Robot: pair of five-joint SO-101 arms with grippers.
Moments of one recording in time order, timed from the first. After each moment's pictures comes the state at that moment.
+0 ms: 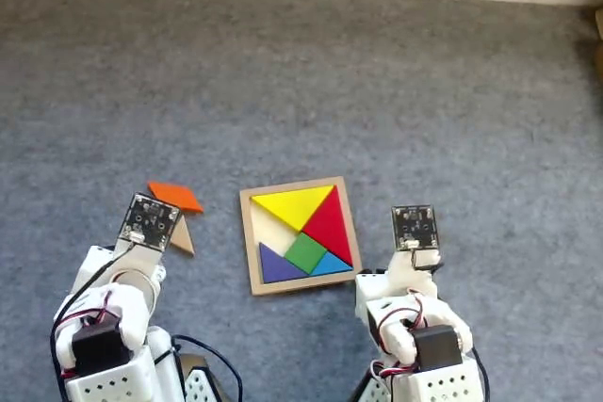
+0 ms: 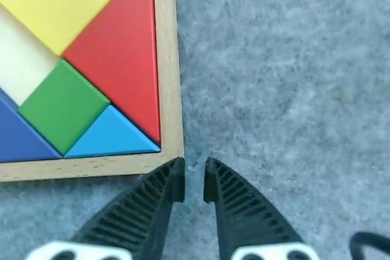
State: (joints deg) left arm -22.8 -102.5 83.6 78.7 -31.3; right arm -18.5 -104.6 95.8 71.5 -5.1
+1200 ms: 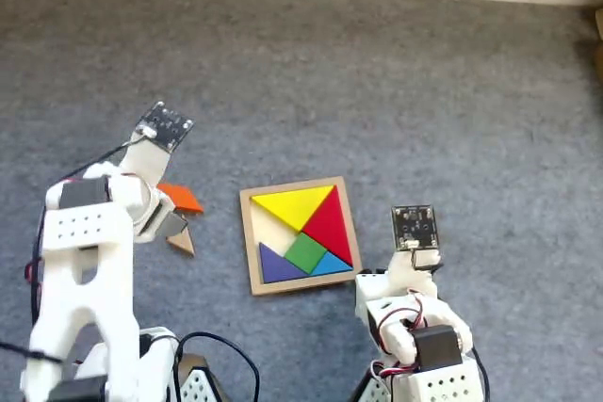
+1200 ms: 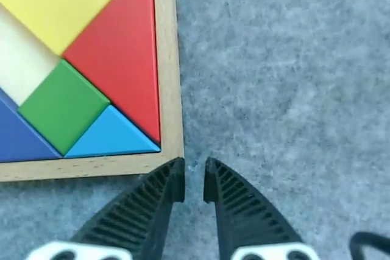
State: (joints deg) left arm -16.8 -29.3 45.4 61.7 -40.1; right arm -18.5 -104.6 95.8 71.5 -5.1
